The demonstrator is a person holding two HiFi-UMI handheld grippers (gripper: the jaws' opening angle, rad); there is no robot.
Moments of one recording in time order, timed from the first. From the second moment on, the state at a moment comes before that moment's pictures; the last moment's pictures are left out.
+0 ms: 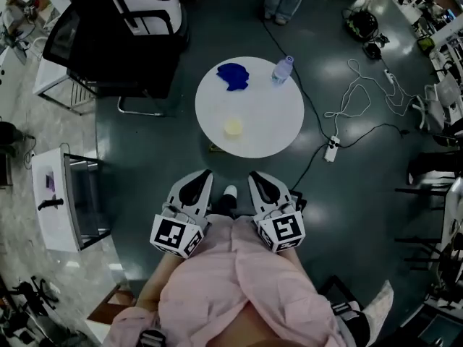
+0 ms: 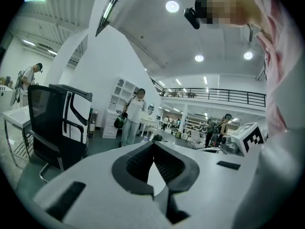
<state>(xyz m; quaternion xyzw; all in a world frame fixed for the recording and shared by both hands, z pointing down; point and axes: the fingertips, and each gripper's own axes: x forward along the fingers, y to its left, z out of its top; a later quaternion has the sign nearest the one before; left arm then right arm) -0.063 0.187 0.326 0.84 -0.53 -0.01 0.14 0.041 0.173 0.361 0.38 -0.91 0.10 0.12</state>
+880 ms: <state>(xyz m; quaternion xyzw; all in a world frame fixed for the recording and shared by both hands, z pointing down) -0.017 0.133 0.334 0.83 -0.53 0.00 0.15 0.105 0.131 0.382 0.41 -0.89 0.14 0.11</state>
